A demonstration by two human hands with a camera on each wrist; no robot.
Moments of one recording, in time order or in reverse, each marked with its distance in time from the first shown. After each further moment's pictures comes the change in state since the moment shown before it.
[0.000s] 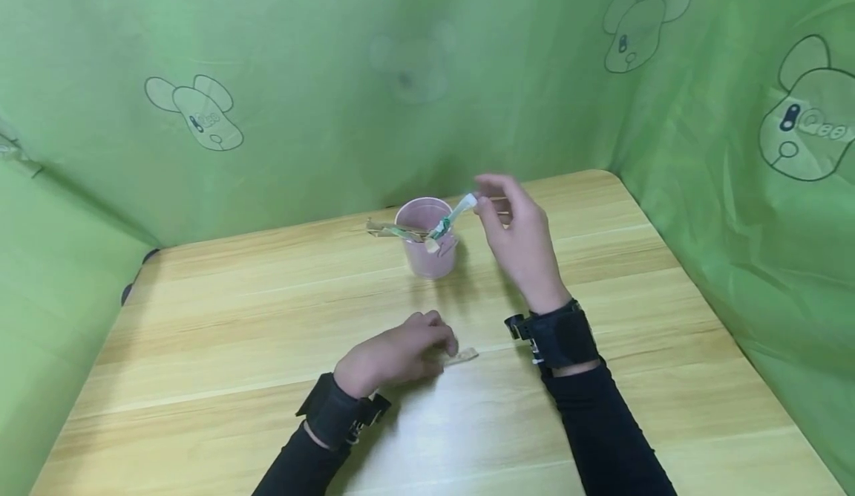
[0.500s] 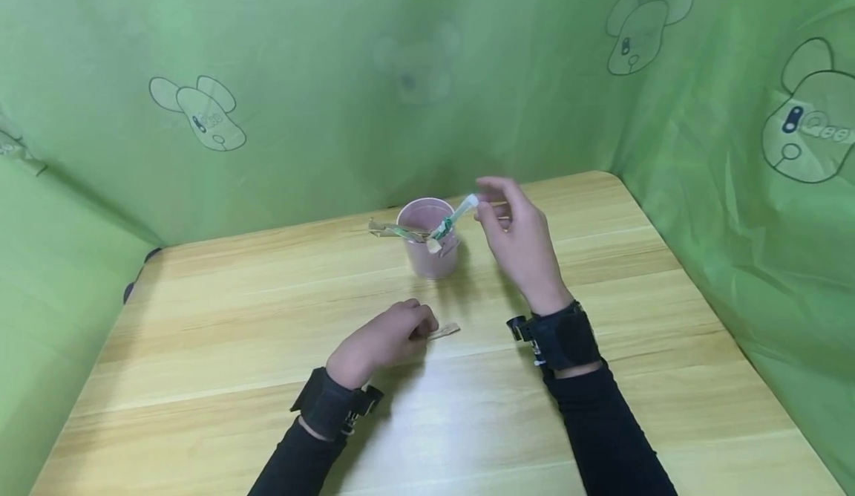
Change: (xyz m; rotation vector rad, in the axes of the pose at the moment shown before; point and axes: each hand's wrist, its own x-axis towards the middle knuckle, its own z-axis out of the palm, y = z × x) left_hand -0.001 -0.018 -0.007 -0.001 0.152 -0.086; right_hand -0.001 -0.001 -0.001 -0.019 -0.057 0.072
